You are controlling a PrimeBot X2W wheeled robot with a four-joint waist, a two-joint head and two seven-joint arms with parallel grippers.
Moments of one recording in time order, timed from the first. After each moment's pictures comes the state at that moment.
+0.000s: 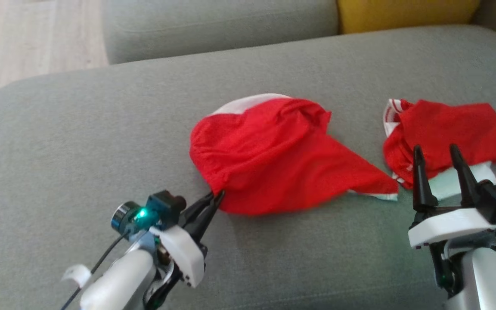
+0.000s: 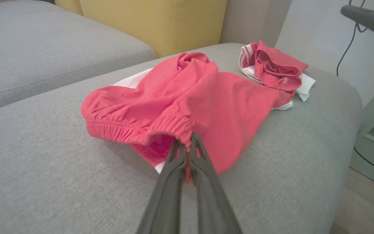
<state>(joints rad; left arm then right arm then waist) -0.39 0.27 -0.83 0.49 -0.49 -0.12 -0.25 -0.10 -0.04 -0.07 0.19 0.09 0.13 -0.11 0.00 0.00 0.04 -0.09</state>
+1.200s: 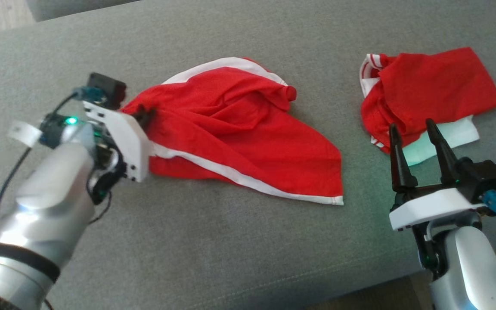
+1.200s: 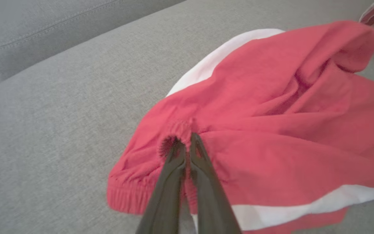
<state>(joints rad) -0.81 0.35 -0.83 0.76 -0.67 -0.12 0.12 -0.18 -0.05 0.02 0.17 0.09 0.13 -0.10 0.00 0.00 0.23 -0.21</state>
